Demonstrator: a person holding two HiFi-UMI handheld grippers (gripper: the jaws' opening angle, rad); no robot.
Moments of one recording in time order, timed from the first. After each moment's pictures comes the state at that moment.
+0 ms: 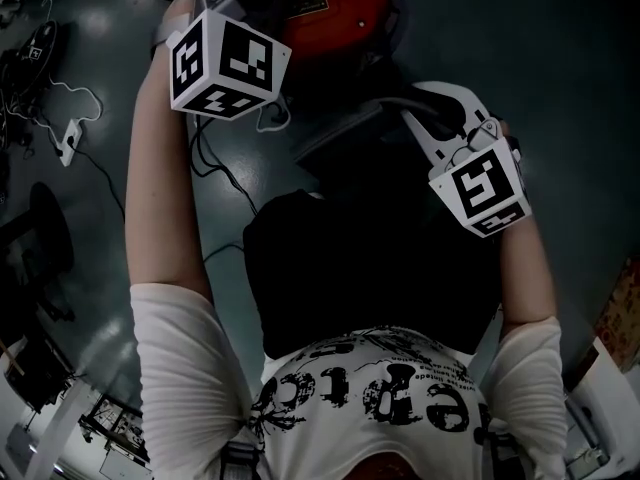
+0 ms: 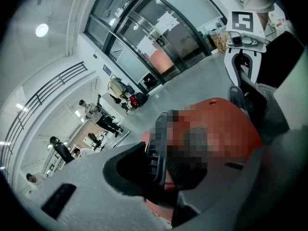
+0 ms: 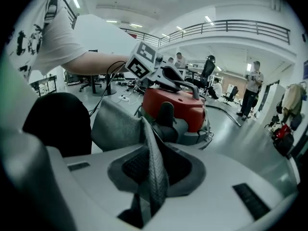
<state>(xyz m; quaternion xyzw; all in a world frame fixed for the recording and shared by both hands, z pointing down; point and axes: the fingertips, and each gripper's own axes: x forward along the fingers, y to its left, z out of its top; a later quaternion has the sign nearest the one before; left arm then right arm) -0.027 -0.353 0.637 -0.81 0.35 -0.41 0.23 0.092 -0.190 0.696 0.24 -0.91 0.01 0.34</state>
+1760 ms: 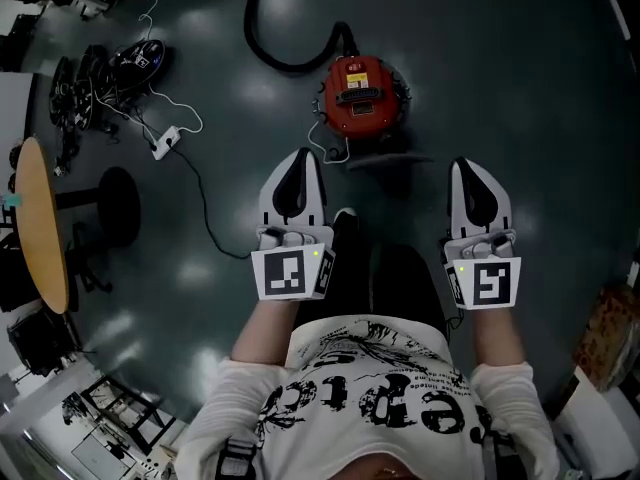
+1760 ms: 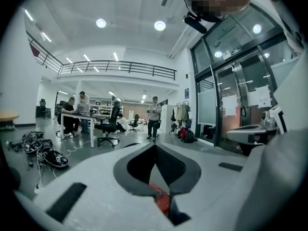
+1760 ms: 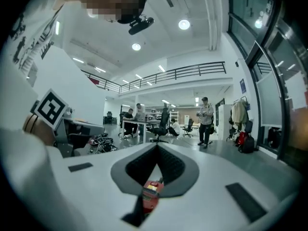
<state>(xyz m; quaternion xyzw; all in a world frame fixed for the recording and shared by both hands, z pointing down) -0.074 -0.144 0.205 -0.75 0.66 -0.03 -0.07 0.137 -0.155 0.199 0.48 -0.88 0.00 0.06</state>
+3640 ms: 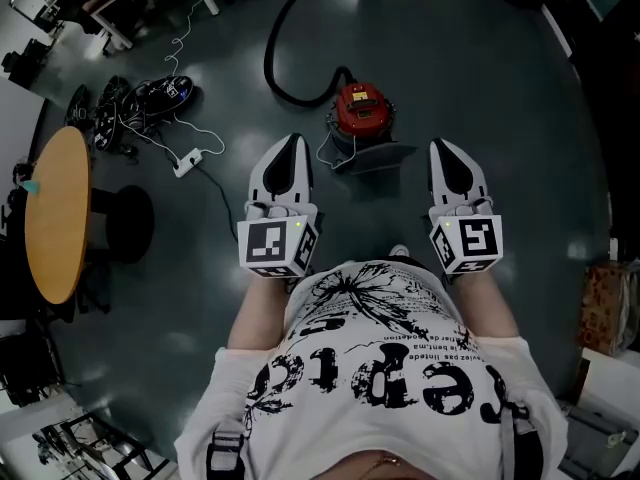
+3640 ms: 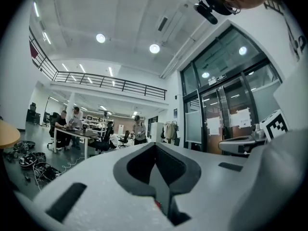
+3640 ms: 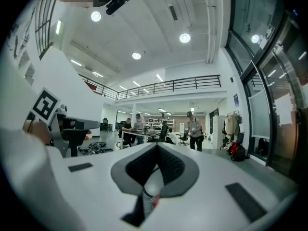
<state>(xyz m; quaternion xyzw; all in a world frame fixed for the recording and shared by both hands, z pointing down) -0.143 0.111 -0.050 -0.80 0.60 0.04 -0.01 0.072 0.099 -0.036 0.51 -0.86 -0.02 0.02</state>
